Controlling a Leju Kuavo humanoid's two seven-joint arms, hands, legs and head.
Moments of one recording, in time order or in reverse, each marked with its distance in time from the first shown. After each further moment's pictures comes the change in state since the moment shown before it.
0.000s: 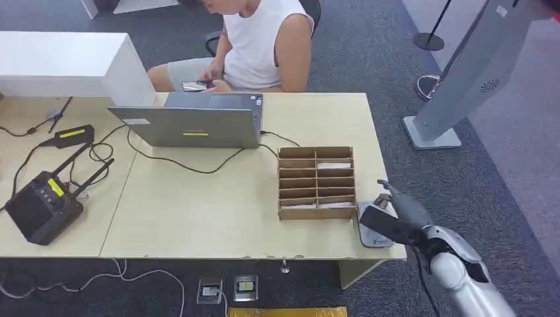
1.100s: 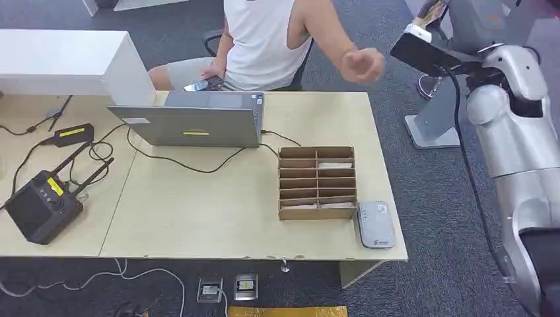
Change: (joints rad) left arm -0.095 -0.030 -0.016 0.000 -0.090 -0.056 0.040; right arm -0.913 0.061 0.128 0.475 0.238 -0.284 -0.225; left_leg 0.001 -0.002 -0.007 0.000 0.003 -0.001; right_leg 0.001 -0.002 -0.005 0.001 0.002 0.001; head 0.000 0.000
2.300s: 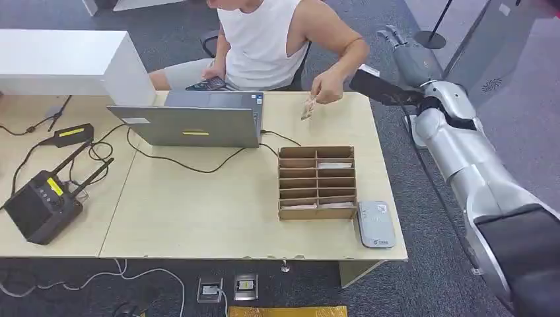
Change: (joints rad) left arm 0.002 0.019 -0.006 0.000 -0.011 -0.037 0.013; right arm -0.047 0.138 0.151 0.426 -0.102 -0.108 -0.045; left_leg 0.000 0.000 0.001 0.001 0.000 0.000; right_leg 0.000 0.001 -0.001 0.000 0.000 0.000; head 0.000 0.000
